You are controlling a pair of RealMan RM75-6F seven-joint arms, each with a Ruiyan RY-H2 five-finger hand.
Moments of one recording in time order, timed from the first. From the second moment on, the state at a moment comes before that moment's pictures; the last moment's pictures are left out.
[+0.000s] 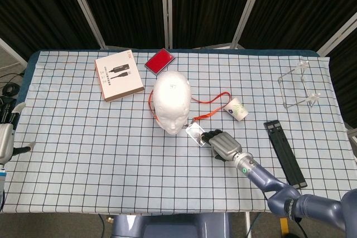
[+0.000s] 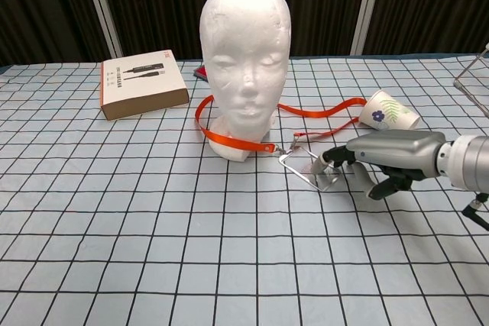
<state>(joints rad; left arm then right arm) -0.27 -1.08 -0.10 -1.71 1.18 1.41 0.24 0.75 -1.49 0.04 -1.40 -1.37 0.72 -0.03</state>
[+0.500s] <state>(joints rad) -0.26 -1.09 -0.11 -1.71 1.19 1.40 0.26 0.74 -1.38 -0.04 -1.59 -1.42 0.69 -0.01</state>
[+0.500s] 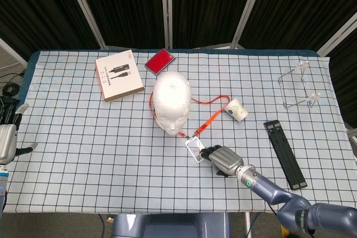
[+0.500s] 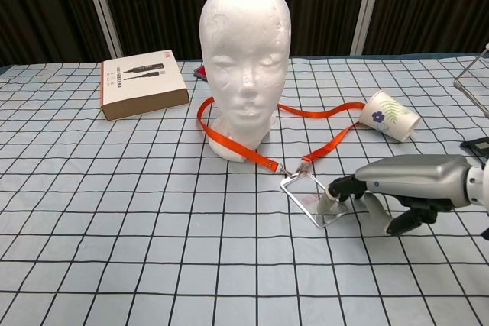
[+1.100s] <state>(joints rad) -0.25 -1.09 -0.11 -1.72 1.20 1.40 0.27 0.73 -1.26 -0.14 -1.78 -1.54 0.68 0.00</state>
